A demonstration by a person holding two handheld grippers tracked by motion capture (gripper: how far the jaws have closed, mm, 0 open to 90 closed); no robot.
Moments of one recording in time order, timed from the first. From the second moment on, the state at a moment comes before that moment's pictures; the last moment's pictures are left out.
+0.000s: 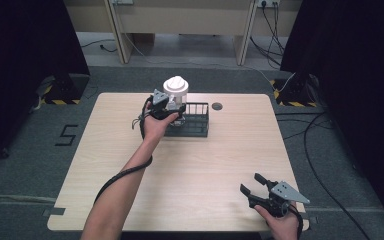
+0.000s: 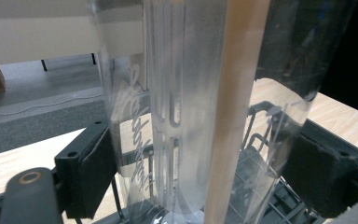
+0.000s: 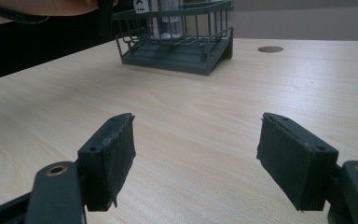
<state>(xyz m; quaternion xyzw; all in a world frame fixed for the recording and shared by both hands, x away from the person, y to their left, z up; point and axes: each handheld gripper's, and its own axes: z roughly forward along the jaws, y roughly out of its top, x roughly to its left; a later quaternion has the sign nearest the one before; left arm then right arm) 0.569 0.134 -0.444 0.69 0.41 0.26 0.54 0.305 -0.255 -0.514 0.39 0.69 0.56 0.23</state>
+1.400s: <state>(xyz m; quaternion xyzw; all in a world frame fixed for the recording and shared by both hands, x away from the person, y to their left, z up) 0.551 0.140 -0.438 0.69 0.40 0.28 0.54 0.305 -0.255 -0.514 0.39 0.69 0.56 0.23</state>
